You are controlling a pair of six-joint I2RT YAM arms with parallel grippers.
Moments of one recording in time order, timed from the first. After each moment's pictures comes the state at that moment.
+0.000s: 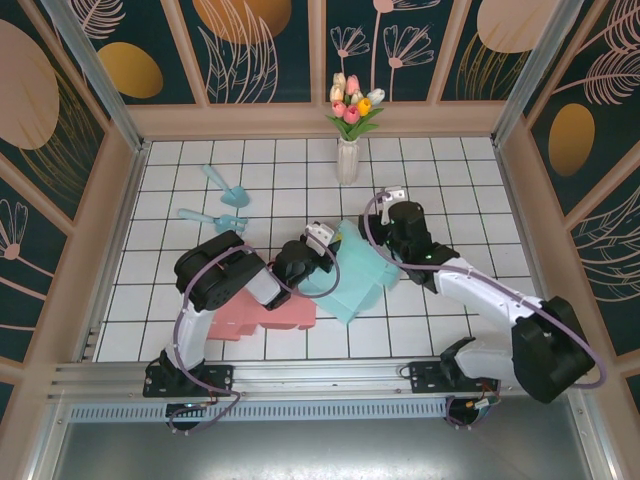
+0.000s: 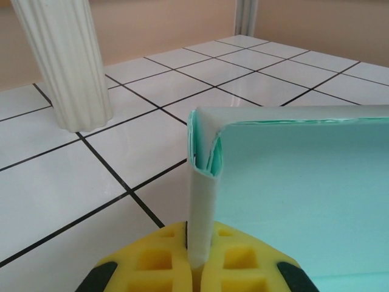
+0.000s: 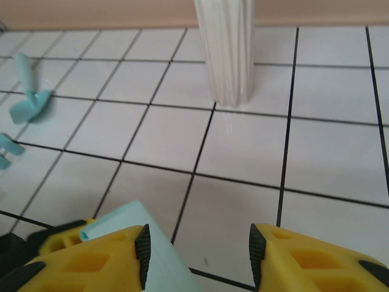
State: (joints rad) left arm -0.81 2.10 0.71 1.23 -0.07 -0.04; right arm 0.58 1.25 0.68 0.07 0.14 0.27
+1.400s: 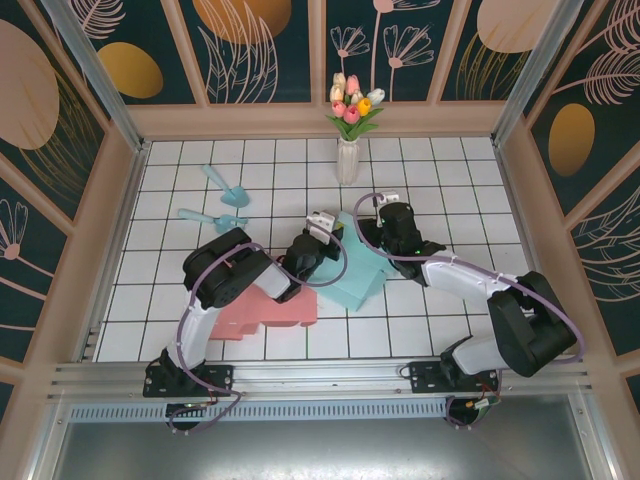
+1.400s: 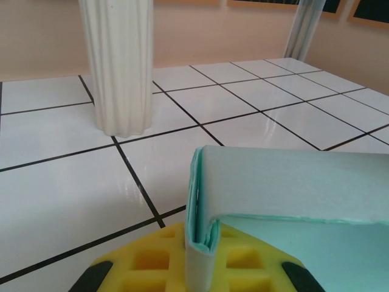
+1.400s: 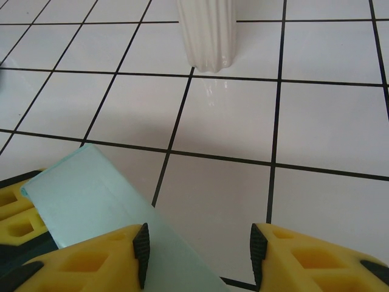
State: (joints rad) left arm -0.83 2.16 0.85 1.16 -0.26 -0.19; right arm 0.56 1.39 0.68 0.12 0.16 0.29
